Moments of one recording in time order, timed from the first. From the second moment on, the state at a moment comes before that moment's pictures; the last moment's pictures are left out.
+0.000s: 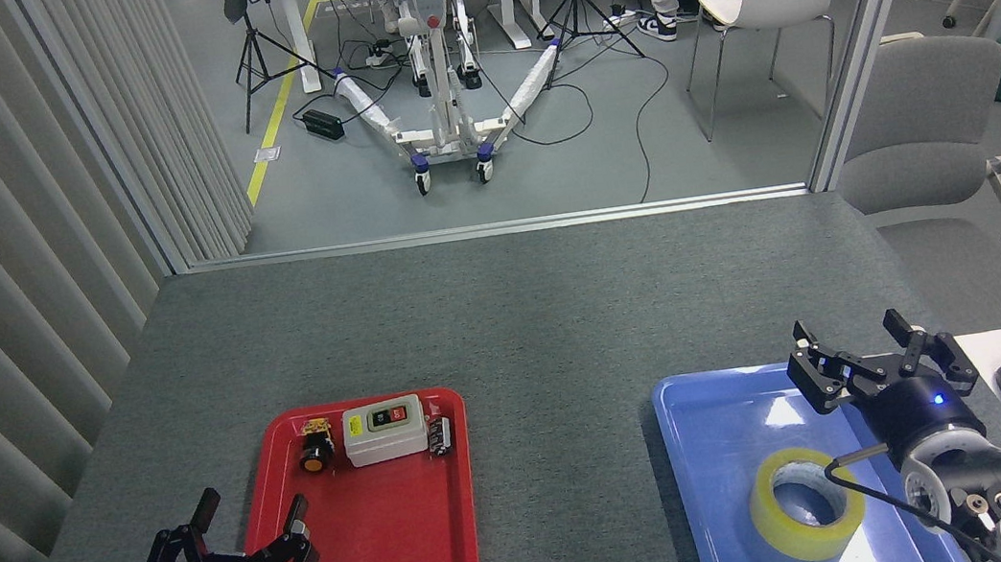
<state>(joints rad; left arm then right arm) 0.05 0.28 -0.06 -1.55 -1.24 -0.17 0.21 -0.16 -0.36 0.08 -1.56 1.13 0.10 0.18</state>
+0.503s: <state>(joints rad) 0.05 0.26 -0.01 -1.49 -1.21 -0.19 0.20 0.03 -0.35 -0.04 -1.57 1.13 -0.08 -0.03</state>
